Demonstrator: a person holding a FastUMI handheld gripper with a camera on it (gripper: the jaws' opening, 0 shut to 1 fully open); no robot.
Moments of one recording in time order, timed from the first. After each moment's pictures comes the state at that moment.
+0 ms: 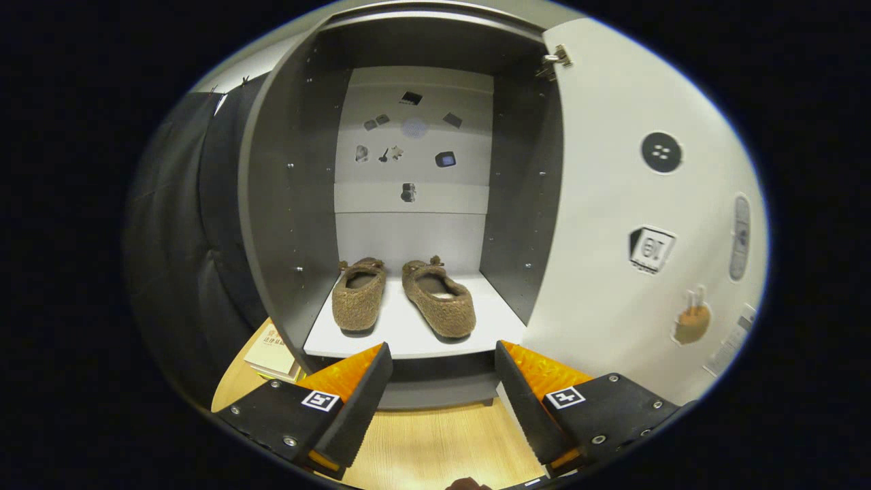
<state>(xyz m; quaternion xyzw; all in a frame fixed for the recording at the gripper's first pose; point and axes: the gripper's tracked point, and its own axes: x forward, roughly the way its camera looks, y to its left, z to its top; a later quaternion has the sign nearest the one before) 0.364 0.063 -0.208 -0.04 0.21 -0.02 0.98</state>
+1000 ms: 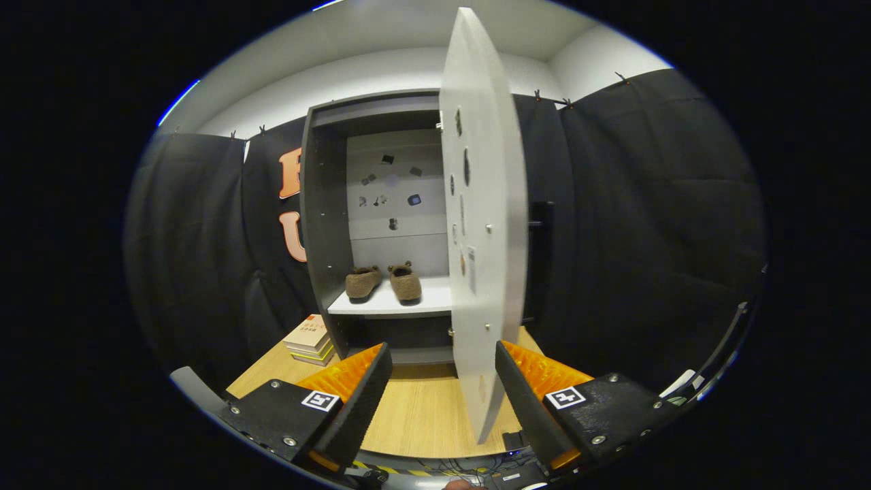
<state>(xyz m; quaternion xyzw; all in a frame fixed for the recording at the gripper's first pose) 0.154 -0.102 -0.156 0.02 0.15 0.03 0.99</state>
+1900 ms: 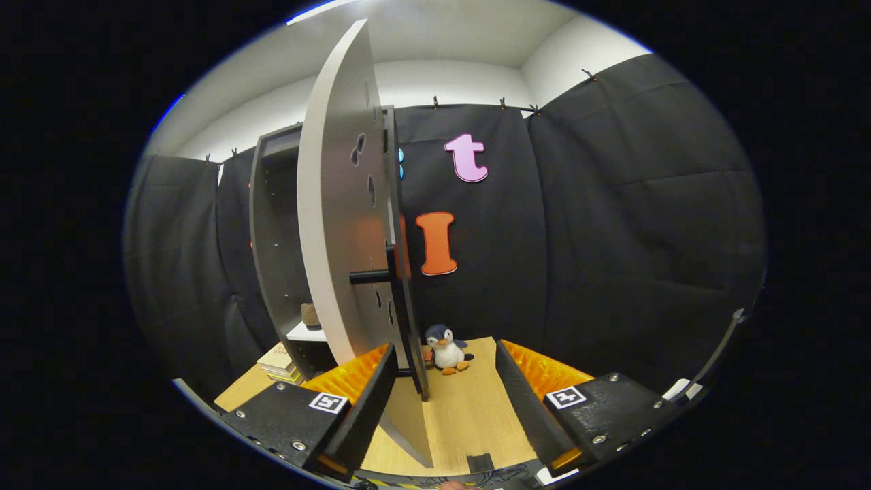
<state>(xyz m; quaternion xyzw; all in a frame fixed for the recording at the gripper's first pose) 0.207 -0.183 -0.136 0.04 0.11 0.01 0.99</state>
